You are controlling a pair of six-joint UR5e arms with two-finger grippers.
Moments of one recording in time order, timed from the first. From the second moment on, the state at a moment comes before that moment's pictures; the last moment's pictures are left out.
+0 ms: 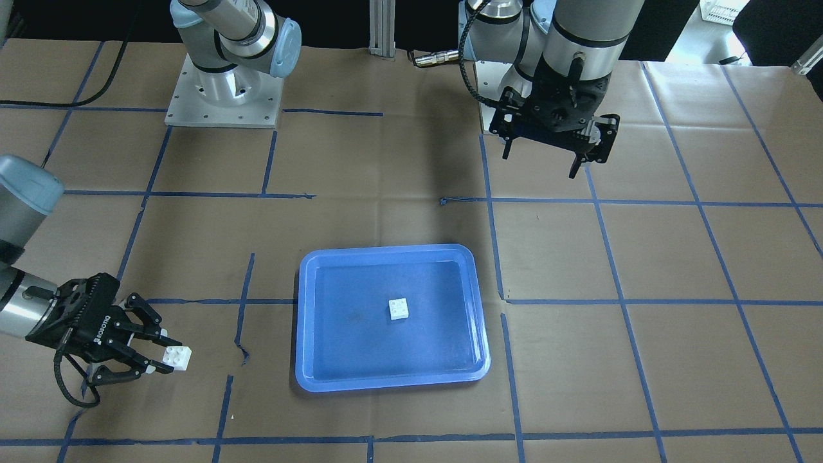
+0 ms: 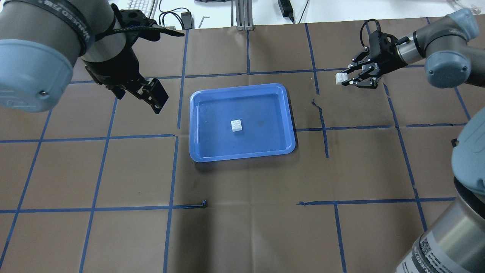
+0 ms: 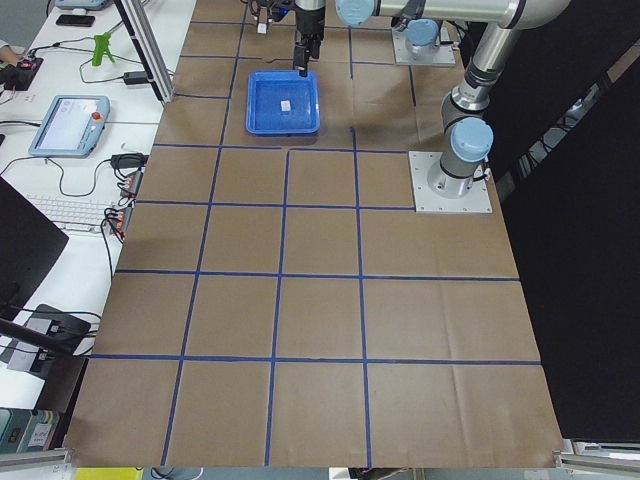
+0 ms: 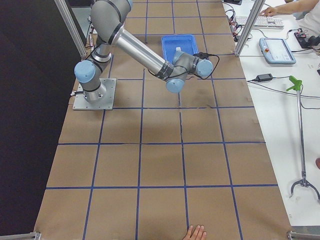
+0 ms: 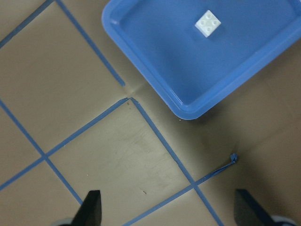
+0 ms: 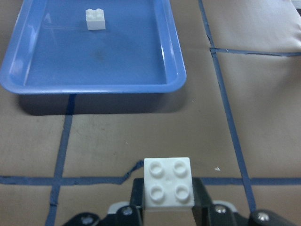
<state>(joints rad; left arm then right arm) -1.61 -1.54 -1.61 -1.53 1.58 0.15 1.25 -1.13 1.65 -1.92 -0.88 -2.01</state>
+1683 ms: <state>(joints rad) -1.59 -1.52 -1.61 -1.49 1.57 0.01 1.64 -0.99 1.88 -2.63 -0.87 -1.38</state>
